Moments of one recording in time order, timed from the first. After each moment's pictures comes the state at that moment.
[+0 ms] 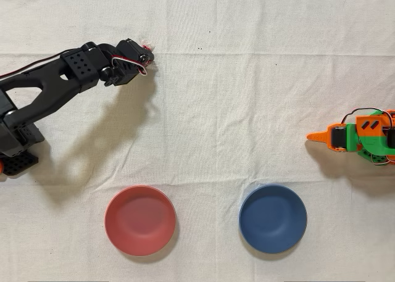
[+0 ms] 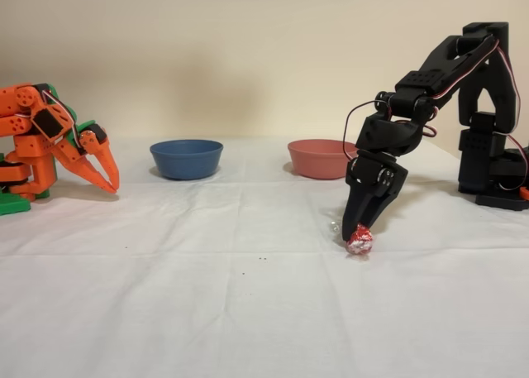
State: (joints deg) arm -31.2 67.9 92.6 39.5 -9.3
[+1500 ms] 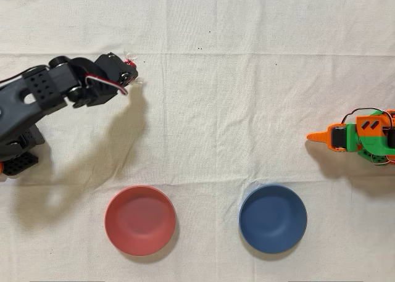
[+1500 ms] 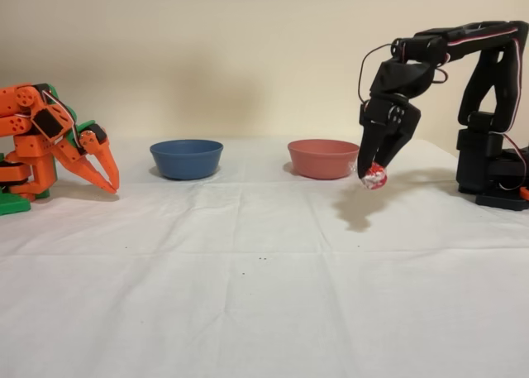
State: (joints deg) arm -24.3 99.0 101.9 58.6 -9.0
